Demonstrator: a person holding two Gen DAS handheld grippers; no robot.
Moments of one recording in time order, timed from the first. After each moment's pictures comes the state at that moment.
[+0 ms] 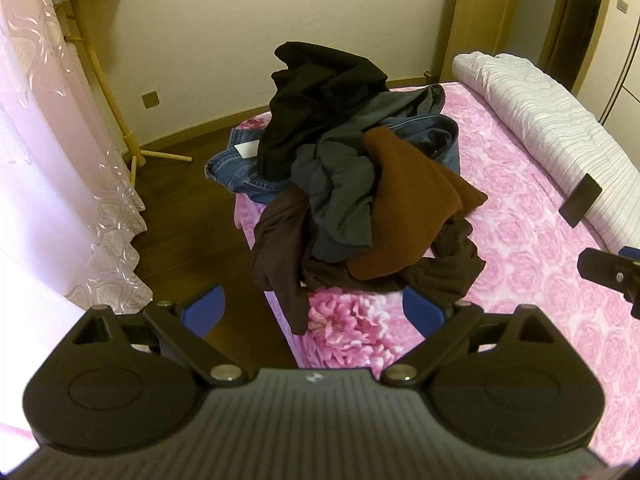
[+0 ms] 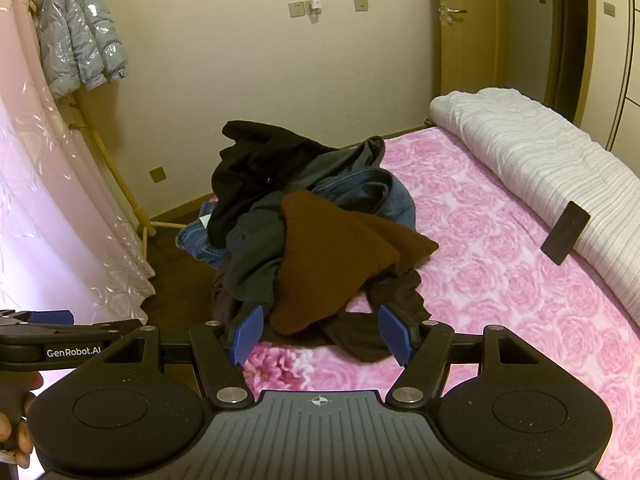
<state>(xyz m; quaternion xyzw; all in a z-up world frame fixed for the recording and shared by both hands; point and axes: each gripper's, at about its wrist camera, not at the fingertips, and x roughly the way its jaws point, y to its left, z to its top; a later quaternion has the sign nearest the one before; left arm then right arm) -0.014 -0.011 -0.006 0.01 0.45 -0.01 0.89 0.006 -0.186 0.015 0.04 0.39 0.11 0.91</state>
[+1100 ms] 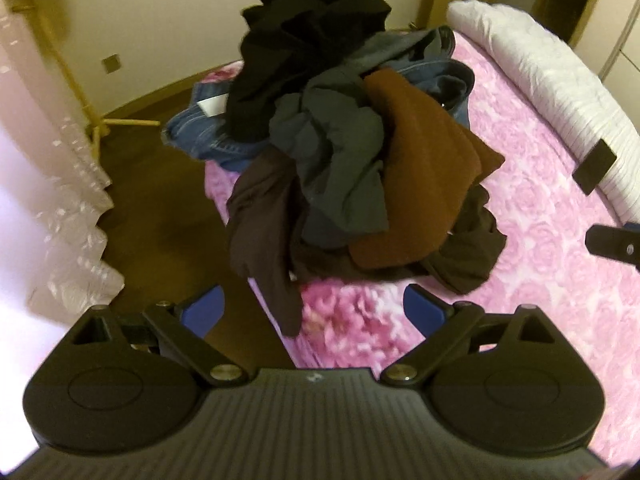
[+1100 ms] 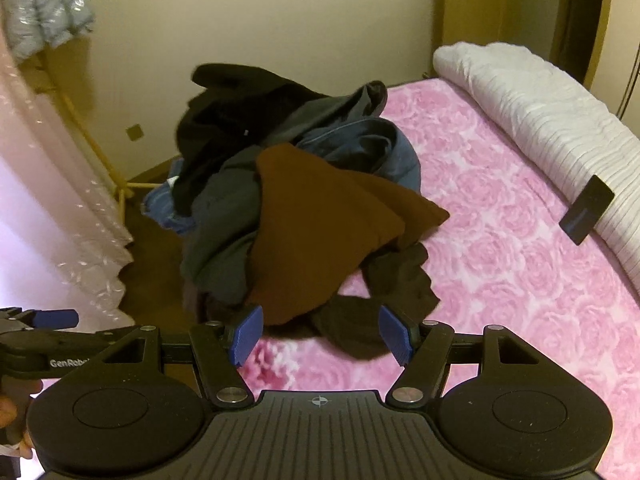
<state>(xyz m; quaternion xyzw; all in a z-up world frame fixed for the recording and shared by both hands) 0.104 -0.003 -0.110 0.03 0.51 -0.06 0.86 0.122 -0.155 -0.061 0.02 0.46 0.10 0.88</state>
